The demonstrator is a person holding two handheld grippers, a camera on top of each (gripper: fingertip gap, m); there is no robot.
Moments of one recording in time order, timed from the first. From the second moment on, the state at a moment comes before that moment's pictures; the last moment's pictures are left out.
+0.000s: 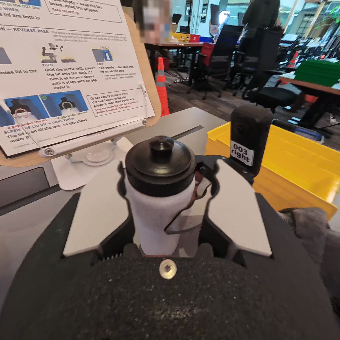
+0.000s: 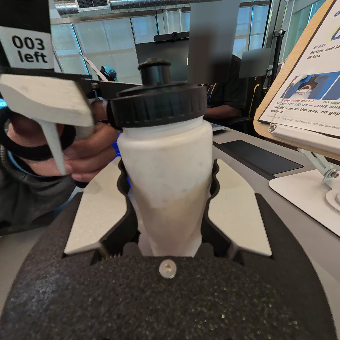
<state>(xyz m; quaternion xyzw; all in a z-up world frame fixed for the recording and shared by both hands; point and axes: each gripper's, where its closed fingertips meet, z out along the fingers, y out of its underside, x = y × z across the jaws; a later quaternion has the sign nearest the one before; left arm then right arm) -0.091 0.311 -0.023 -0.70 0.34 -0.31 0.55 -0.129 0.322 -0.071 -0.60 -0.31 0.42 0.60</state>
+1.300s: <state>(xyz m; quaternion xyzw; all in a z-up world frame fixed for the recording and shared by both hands) -0.133 0.312 0.005 -0.67 0.24 -0.41 0.57 -0.137 0.320 -0.071 -0.59 -0.31 0.43 0.60</state>
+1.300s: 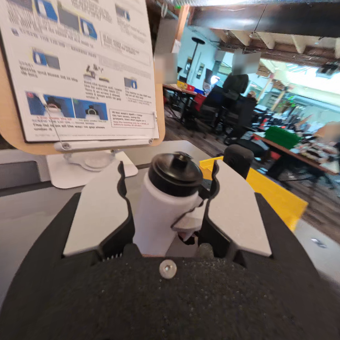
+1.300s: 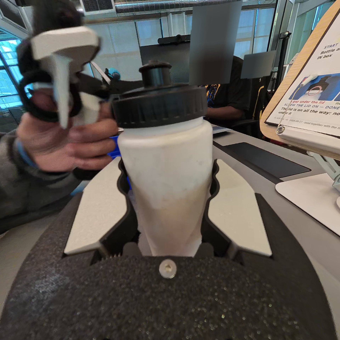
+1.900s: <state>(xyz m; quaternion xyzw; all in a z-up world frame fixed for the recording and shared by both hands) -0.098 0.314 -0.032 -0.73 0.34 -0.31 0.51 -0.136 0.318 -0.072 -0.60 -0.32 0.41 0.61</state>
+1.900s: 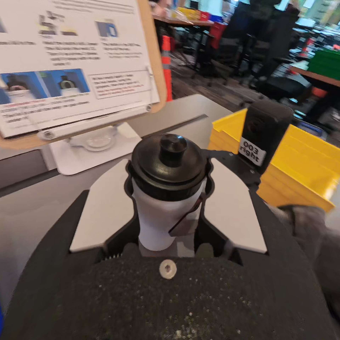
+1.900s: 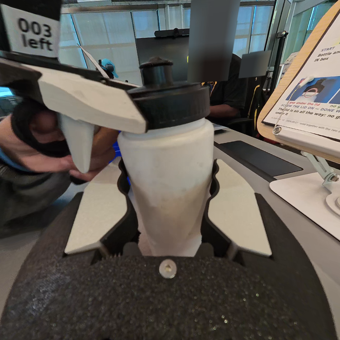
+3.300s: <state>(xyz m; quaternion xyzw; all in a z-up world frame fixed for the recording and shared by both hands) -0.107 0.294 -0.011 -0.74 0.33 -0.27 0.52 -0.144 0.320 -0.072 -0.61 -0.30 0.39 0.62</state>
